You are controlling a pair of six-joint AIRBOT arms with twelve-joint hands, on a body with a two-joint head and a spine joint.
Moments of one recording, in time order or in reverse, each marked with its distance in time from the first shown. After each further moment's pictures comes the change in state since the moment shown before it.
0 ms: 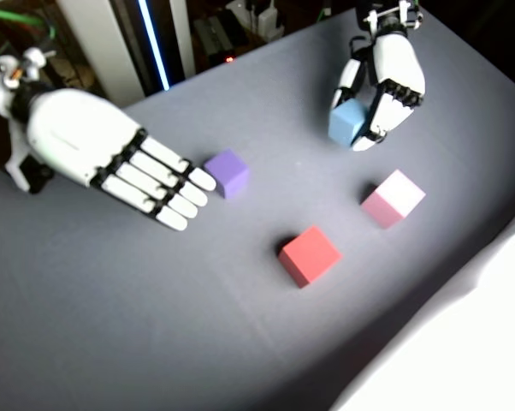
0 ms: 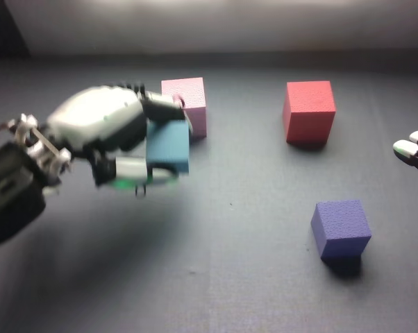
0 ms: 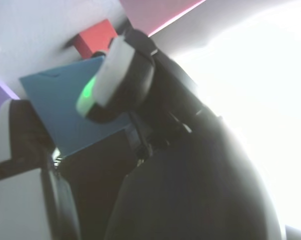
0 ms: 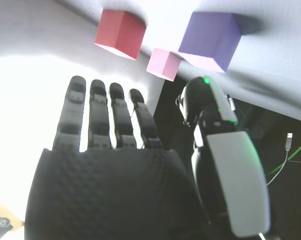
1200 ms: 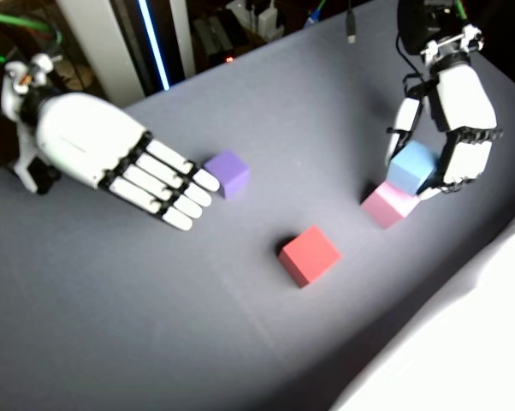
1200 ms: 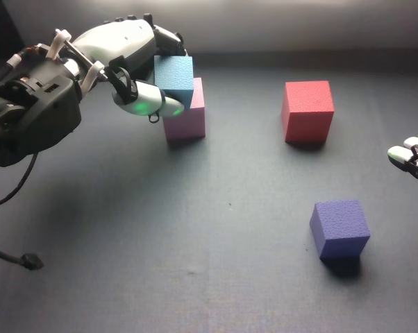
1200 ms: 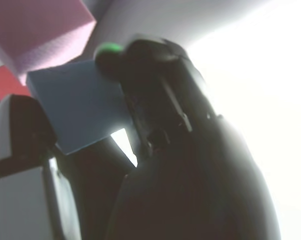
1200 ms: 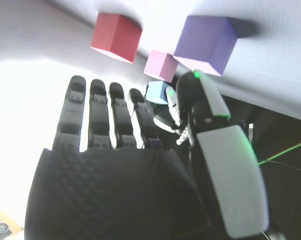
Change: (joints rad) left arm -0.235 -0.155 0.261 -0.081 0.329 0.061; right arm 0.000 -0.026 0.014 0.004 -0.003 0.002
